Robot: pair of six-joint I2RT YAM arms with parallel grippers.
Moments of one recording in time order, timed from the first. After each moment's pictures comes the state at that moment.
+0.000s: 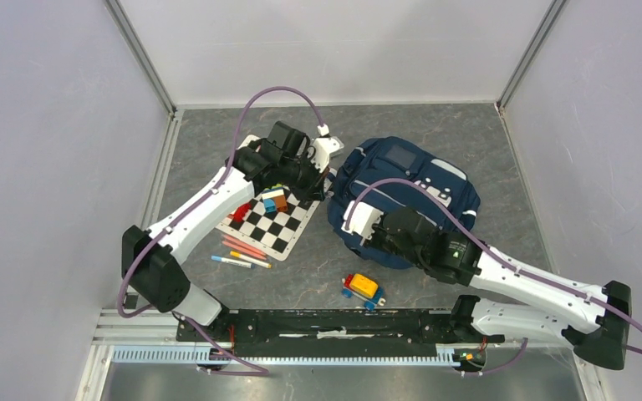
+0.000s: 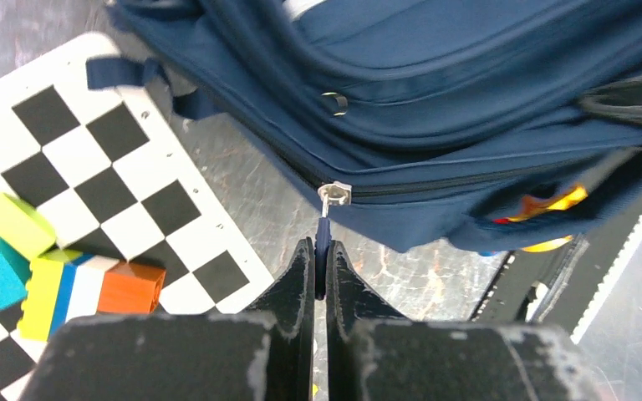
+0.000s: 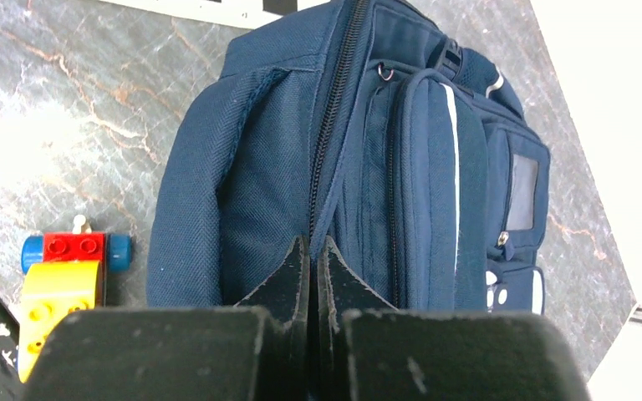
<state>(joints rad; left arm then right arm) -0.62 1.51 1.43 -0.77 0.40 0.22 1.06 0.96 0.83 -0.43 0.31 -0.38</state>
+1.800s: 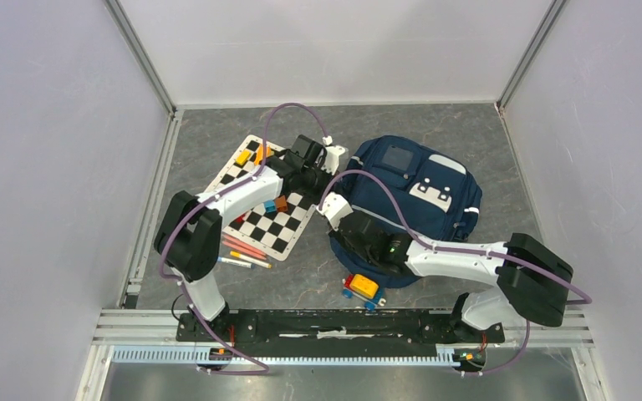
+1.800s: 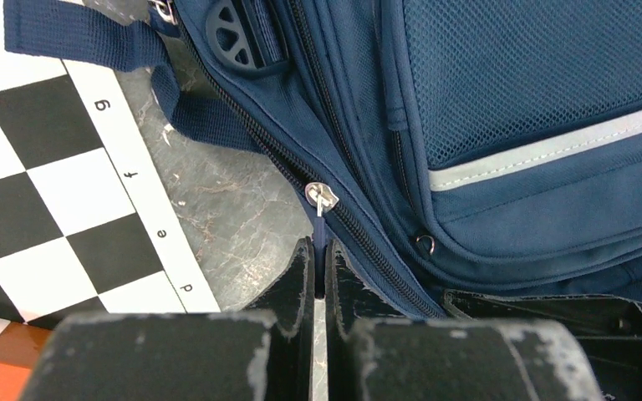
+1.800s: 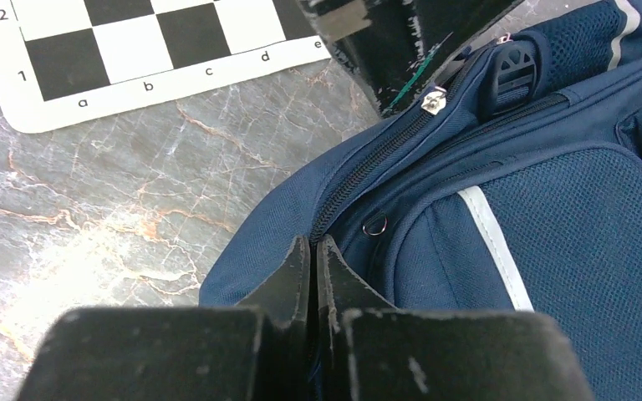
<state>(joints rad) -0.62 1.76 1.29 -0.46 0.35 -0.05 1.06 1.42 0.72 0.10 0.40 -0.01</state>
